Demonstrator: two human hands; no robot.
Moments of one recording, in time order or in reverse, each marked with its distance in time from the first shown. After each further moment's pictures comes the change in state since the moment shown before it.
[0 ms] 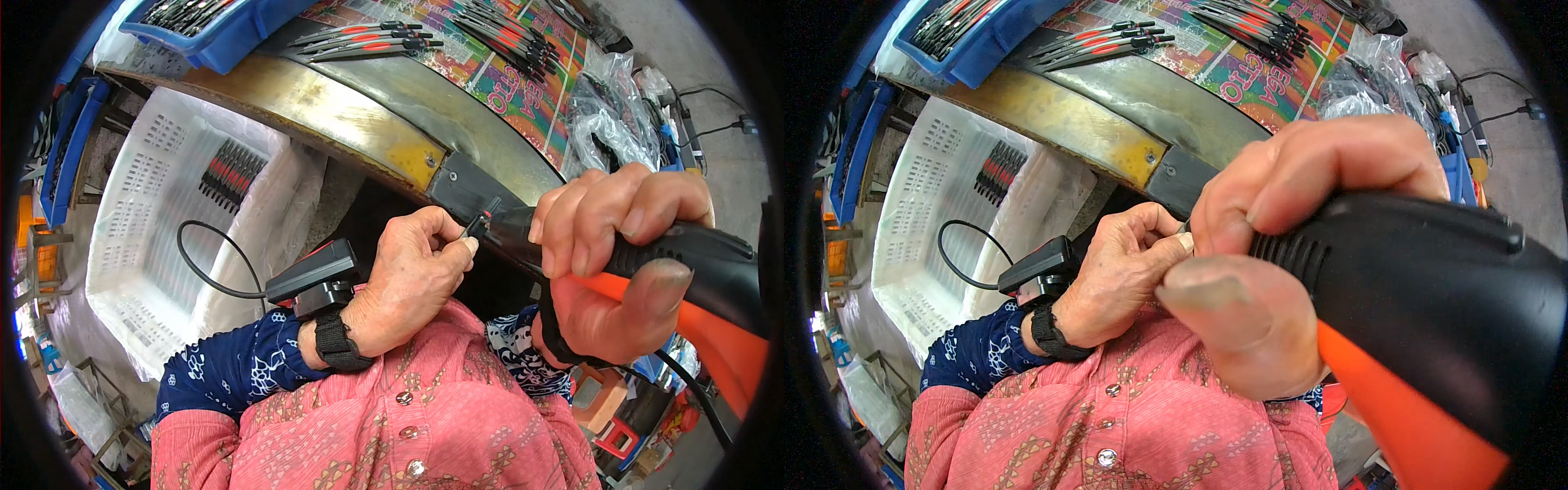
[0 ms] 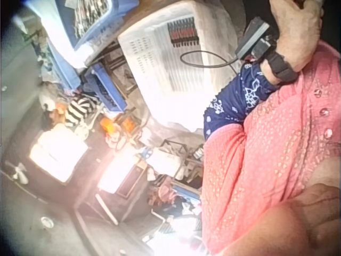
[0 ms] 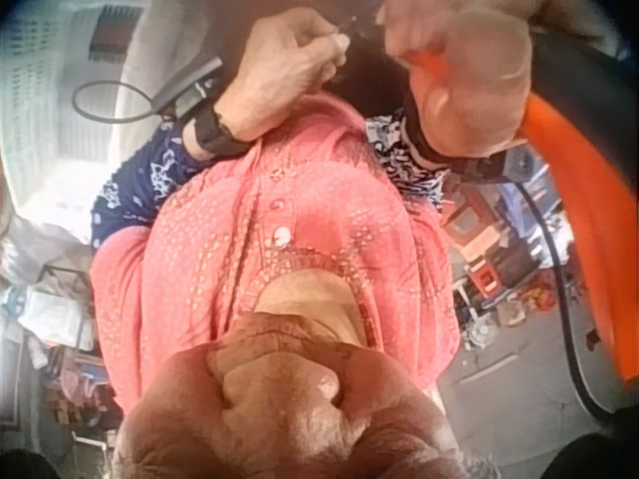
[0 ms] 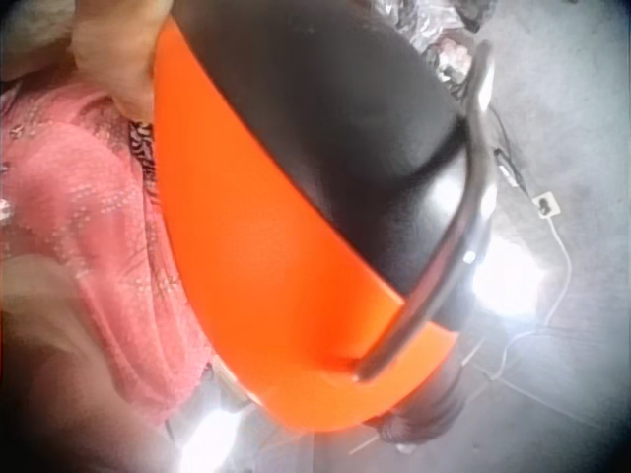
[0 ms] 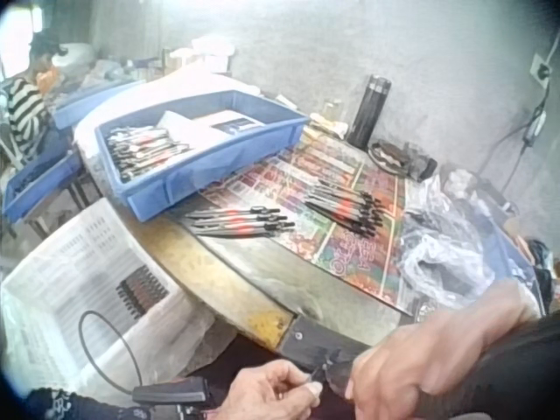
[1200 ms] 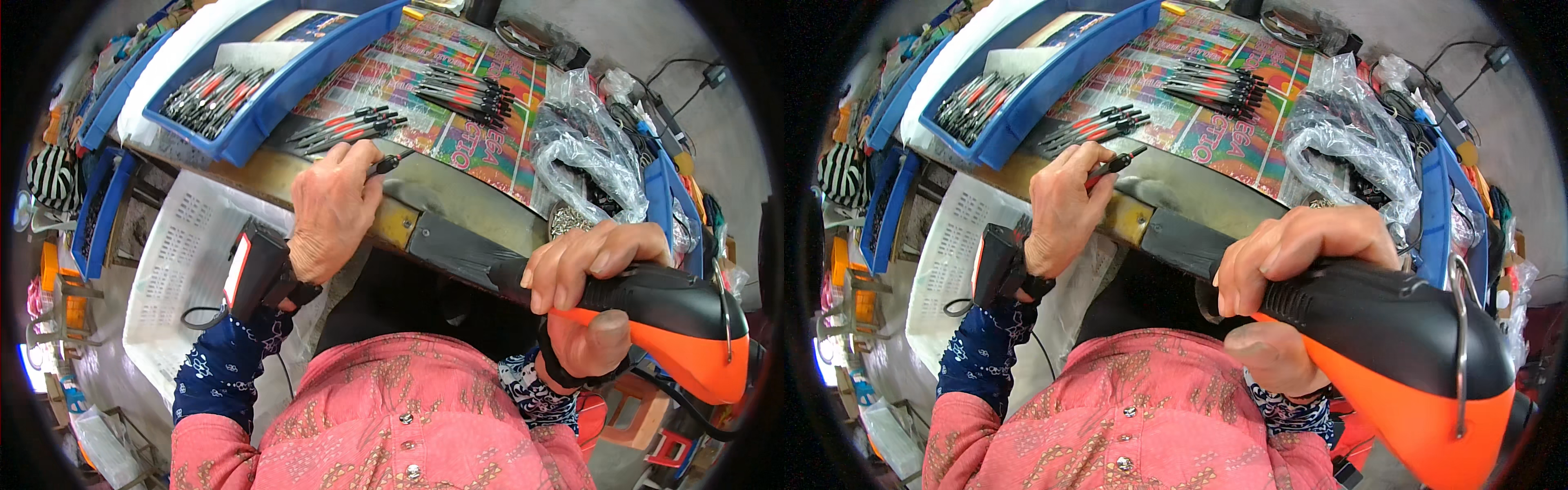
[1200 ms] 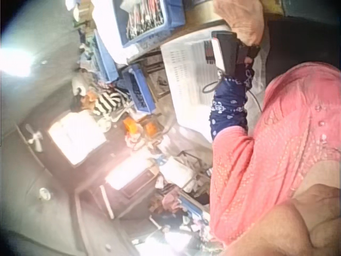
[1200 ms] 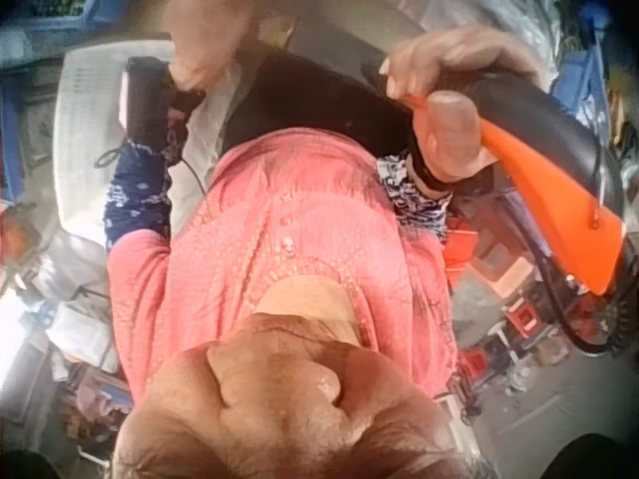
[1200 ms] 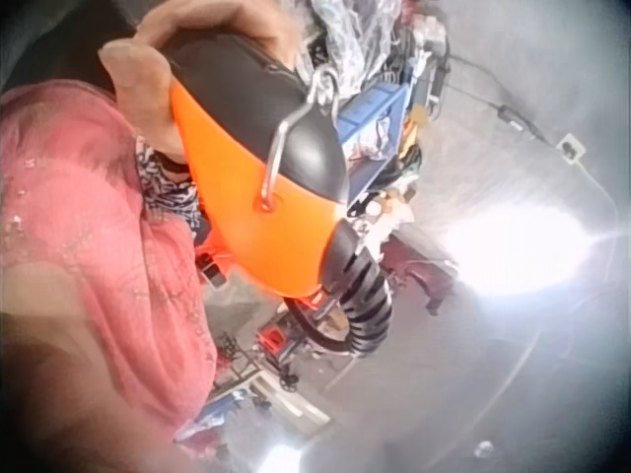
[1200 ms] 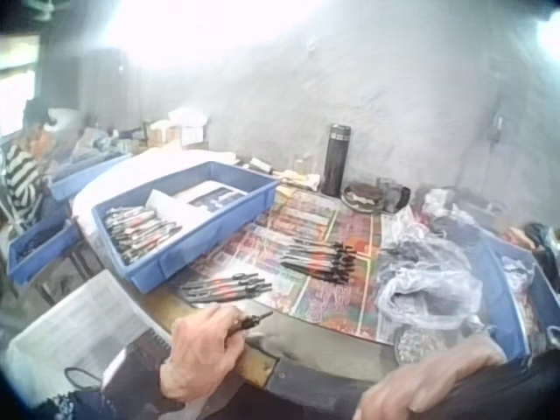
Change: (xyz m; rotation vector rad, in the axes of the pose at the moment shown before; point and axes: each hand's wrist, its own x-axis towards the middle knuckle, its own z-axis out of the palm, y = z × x) left_hand 0.063 0.077 -0.047 1.316 0.327 1.056; right_hand -0.029 0.004 -0.032 0.177 0.155 -0.189
